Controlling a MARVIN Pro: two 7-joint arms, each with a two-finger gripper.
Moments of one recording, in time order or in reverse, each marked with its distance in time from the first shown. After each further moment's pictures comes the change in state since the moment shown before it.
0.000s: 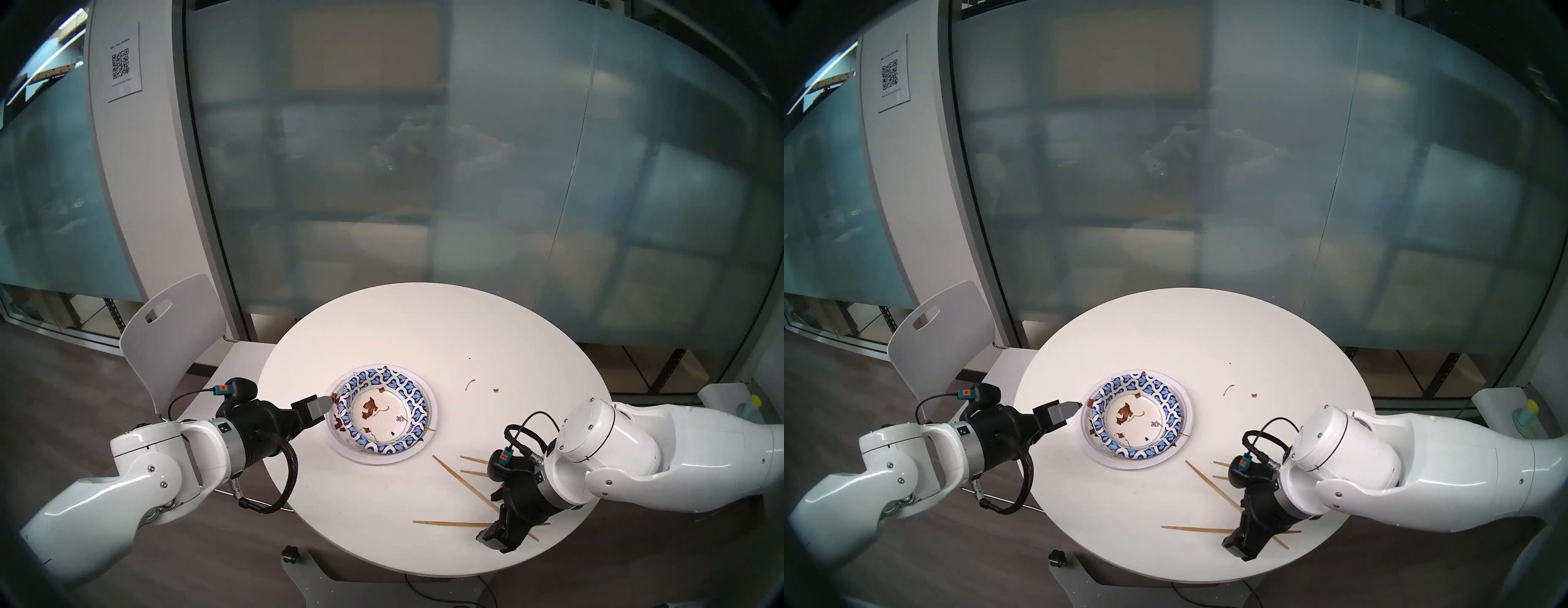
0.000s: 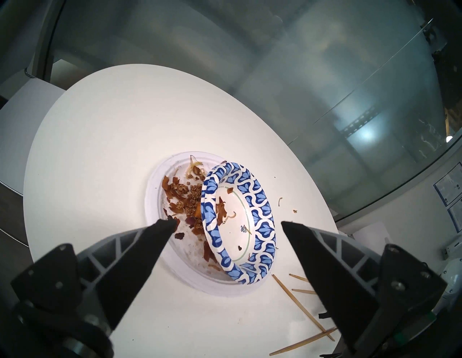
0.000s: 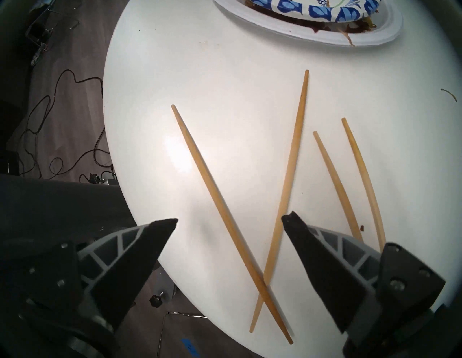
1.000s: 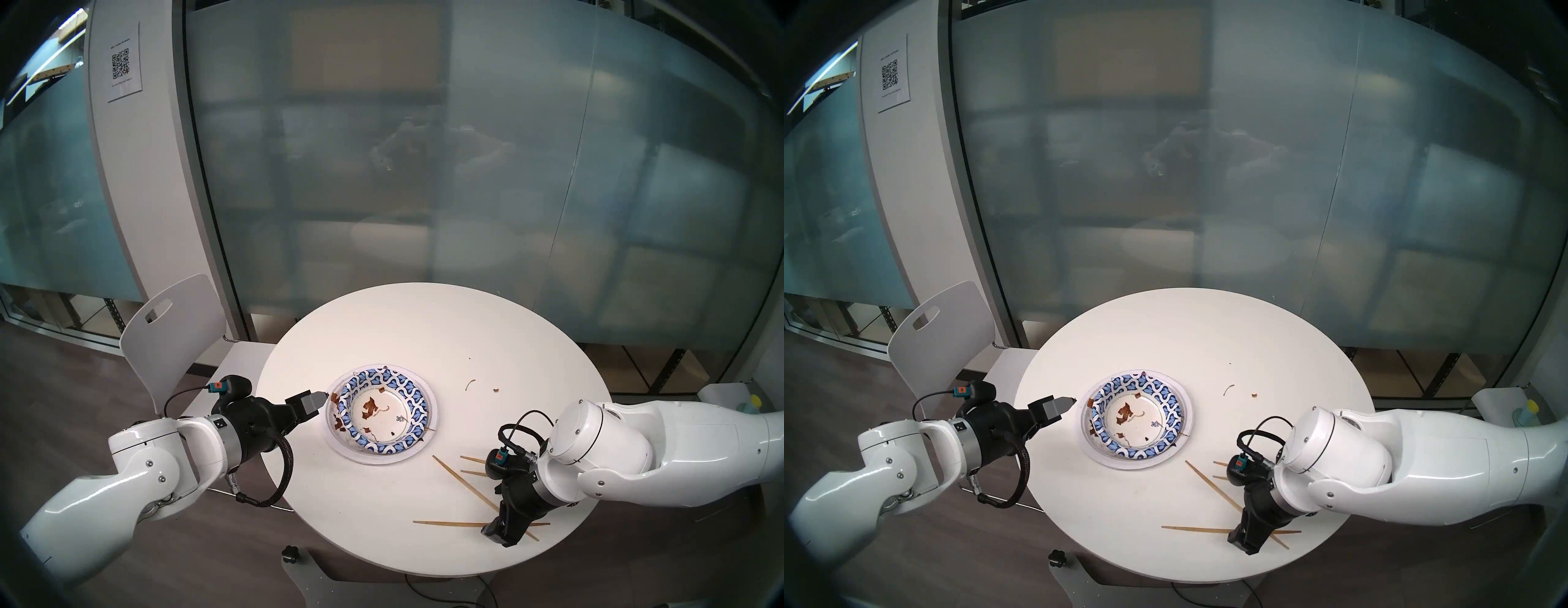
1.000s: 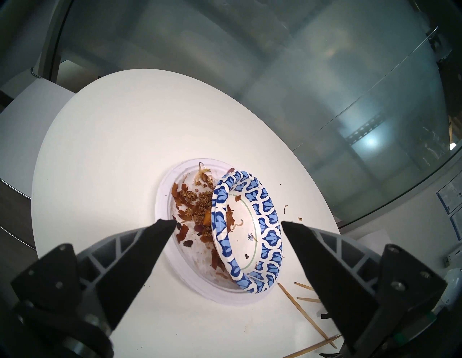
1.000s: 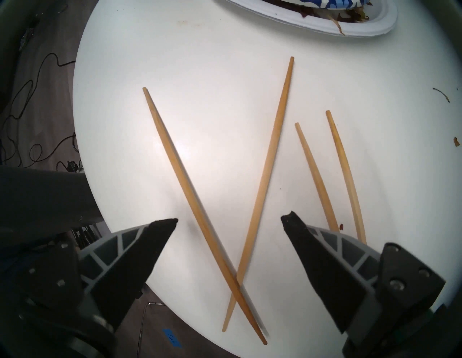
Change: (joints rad) left arm -0.007 -0.011 -0.013 0.022 -0.008 -0.003 0.000; right arm 0.234 -0.021 -0.250 0.001 0.026 0.000 -0.096
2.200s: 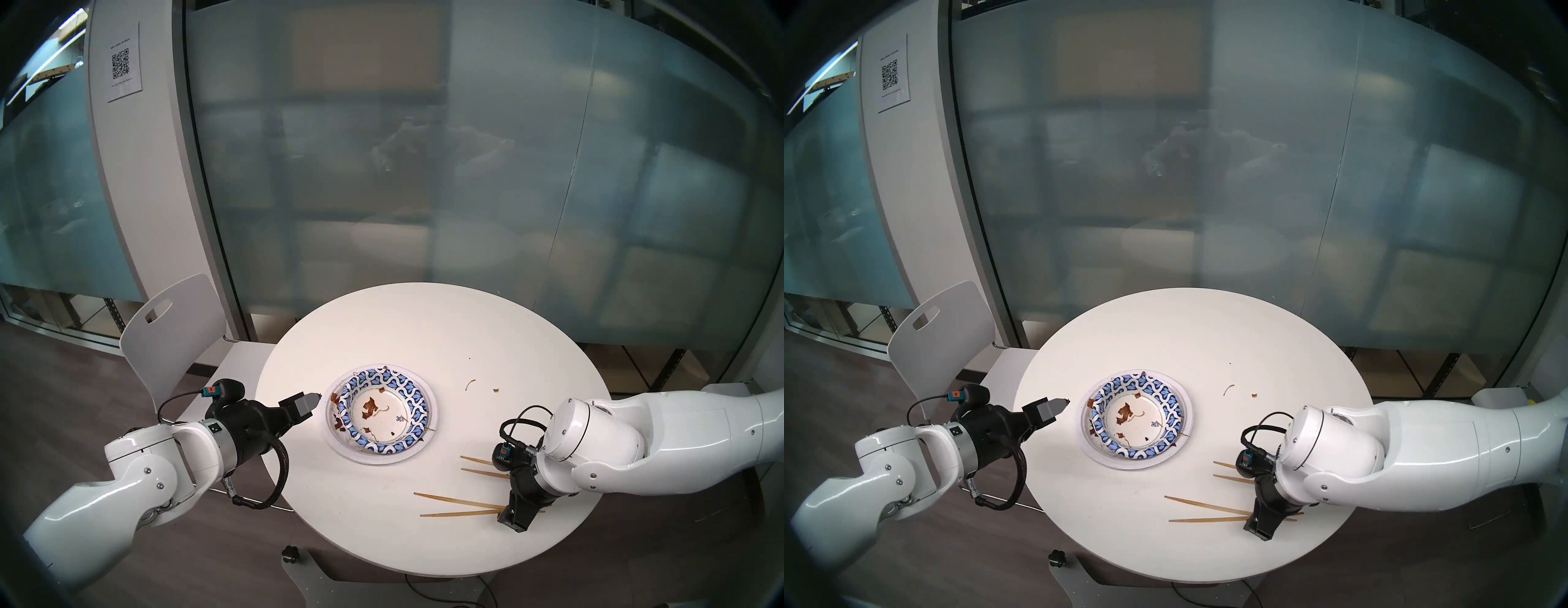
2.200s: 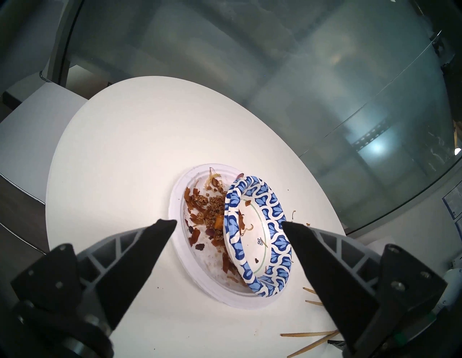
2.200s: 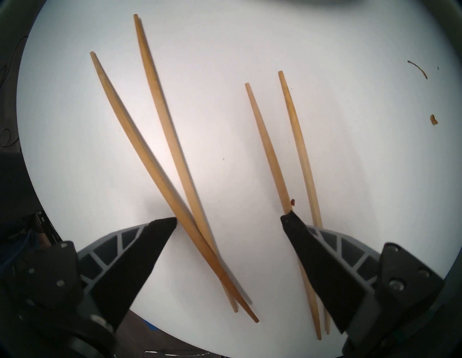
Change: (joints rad) left arm 0.050 -0.018 -0.038 -0.001 0.033 -0.026 -0.002; right arm 0.297 -0.069 -0.316 0.076 0.082 0.000 -0.139
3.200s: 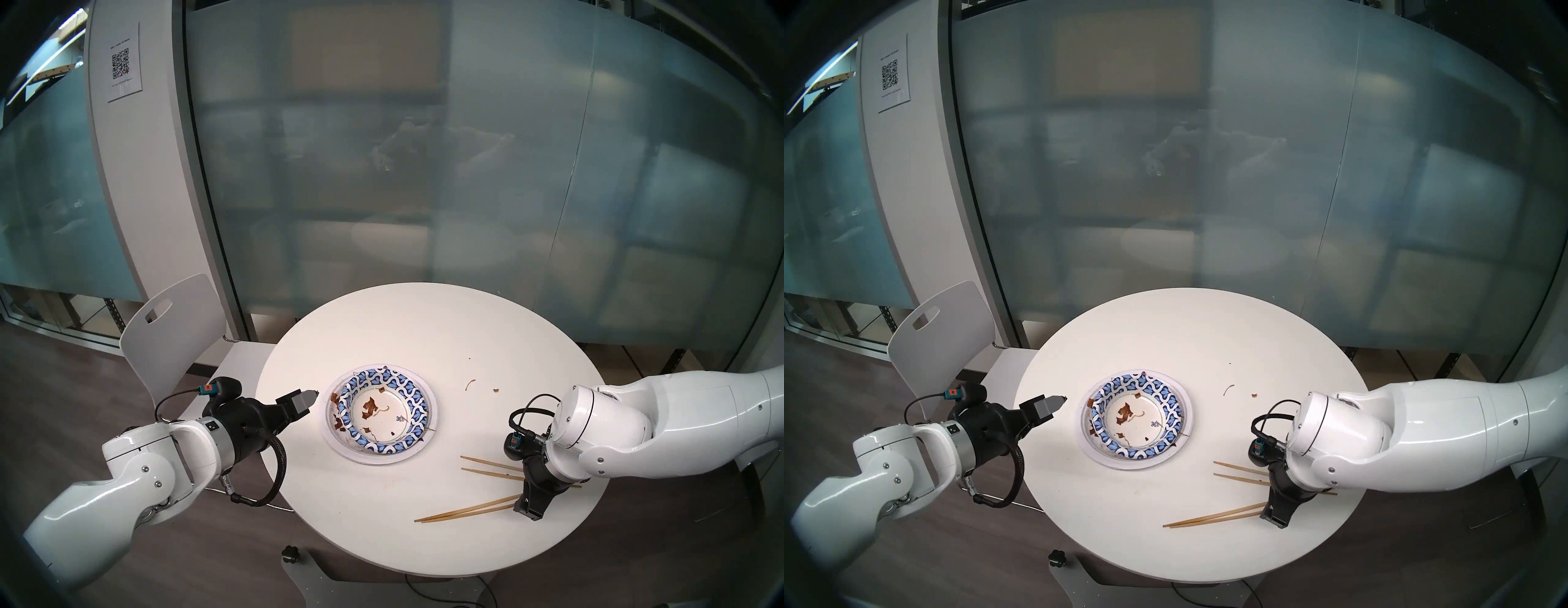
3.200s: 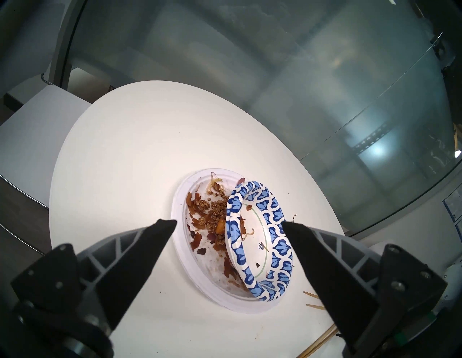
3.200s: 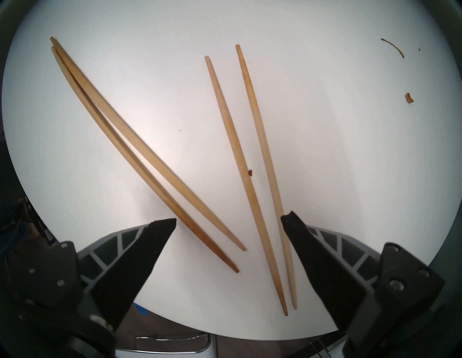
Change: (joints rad) left arm 0.002 -0.005 -0.014 0.002 -0.002 0.000 -0.004; right arm 0.284 -0.026 -0.270 -0.006 0.094 0.000 -0.048
